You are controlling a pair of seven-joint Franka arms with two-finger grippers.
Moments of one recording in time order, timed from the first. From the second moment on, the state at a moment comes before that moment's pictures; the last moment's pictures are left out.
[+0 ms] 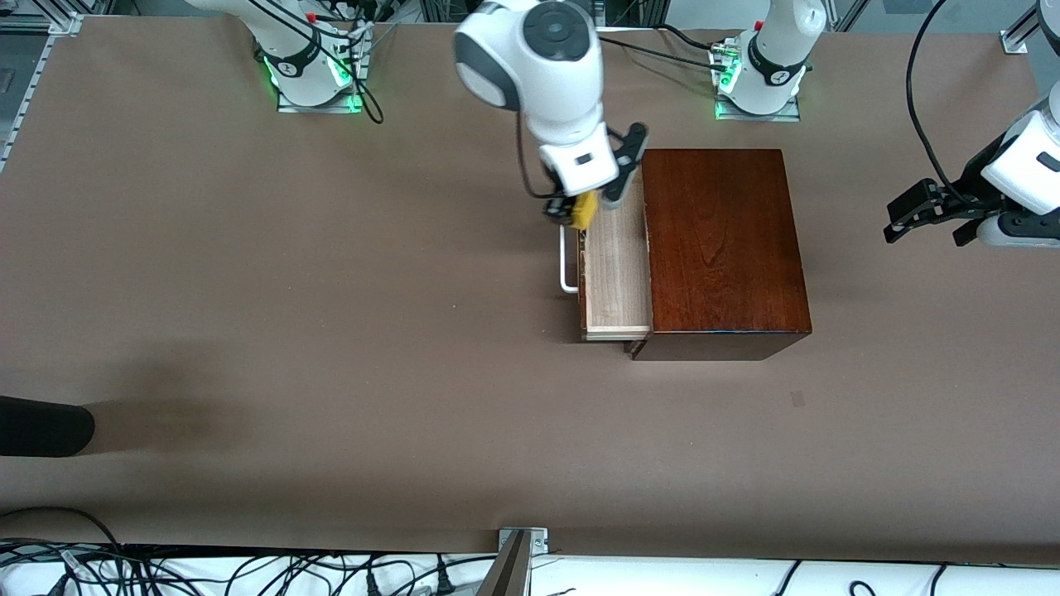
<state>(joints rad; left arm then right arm) -0.09 -0.01 0.09 -1.69 0.02 1.71 0.01 0.89 0.65 0.06 -1.14 0.00 1.92 -0.28</state>
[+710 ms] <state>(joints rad) -0.06 -0.01 0.14 -1.69 0.03 1.70 0.05 1.00 0.79 0.05 -1.11 -0.17 2.04 -0.37</state>
